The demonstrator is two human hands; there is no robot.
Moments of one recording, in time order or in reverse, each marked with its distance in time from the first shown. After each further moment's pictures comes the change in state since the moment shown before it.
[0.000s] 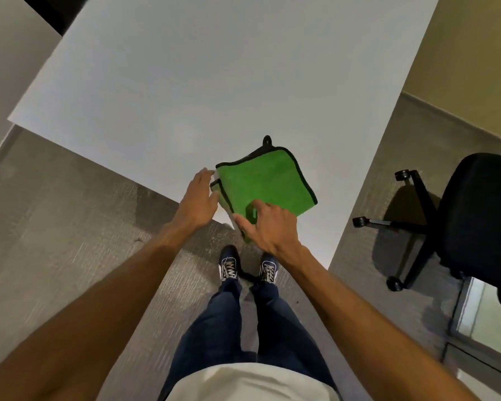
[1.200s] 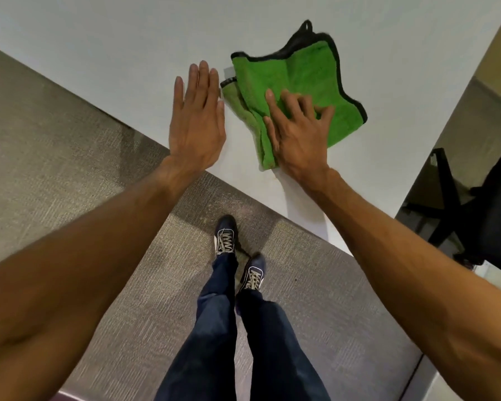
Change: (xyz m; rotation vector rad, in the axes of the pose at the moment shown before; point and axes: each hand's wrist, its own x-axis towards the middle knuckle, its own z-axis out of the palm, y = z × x) left_hand 0.076 -0.067 0.024 0.553 0.335 0.145; right_hand 0.117 0.025 0.053 -0.476 0.334 -0.185
